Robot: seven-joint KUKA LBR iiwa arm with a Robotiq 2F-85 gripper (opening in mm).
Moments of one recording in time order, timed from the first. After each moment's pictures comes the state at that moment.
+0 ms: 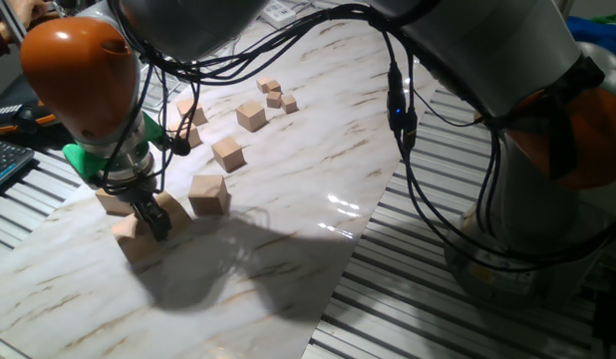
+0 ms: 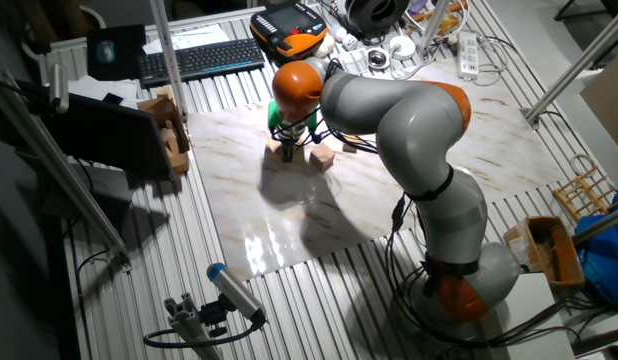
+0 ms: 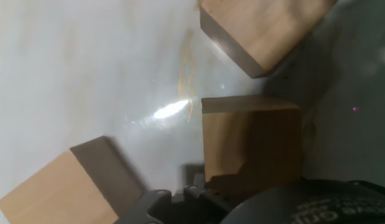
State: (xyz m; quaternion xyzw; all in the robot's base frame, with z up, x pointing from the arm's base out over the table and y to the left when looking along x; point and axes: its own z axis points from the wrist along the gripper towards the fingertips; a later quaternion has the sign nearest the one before) arm 0.611 0.240 0.039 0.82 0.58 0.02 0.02
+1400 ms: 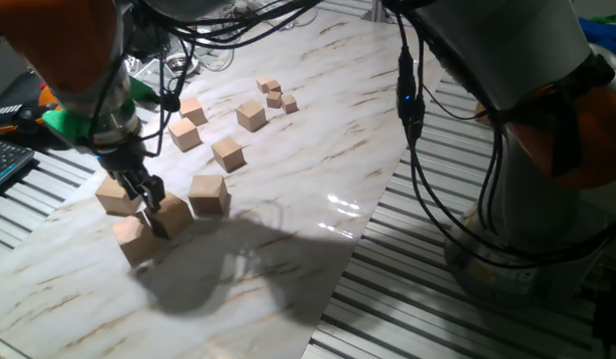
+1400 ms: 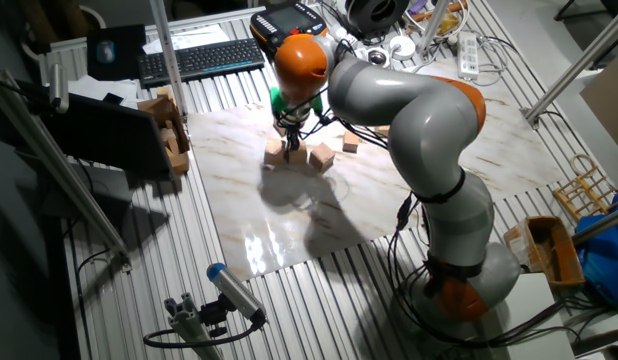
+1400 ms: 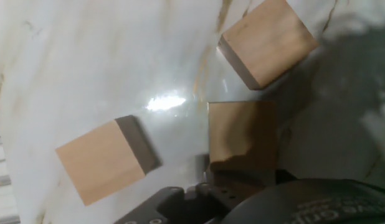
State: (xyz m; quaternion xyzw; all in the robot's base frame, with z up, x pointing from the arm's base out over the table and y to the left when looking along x) arm 0.616 0.238 0.119 0.77 0.64 0.00 -0.01
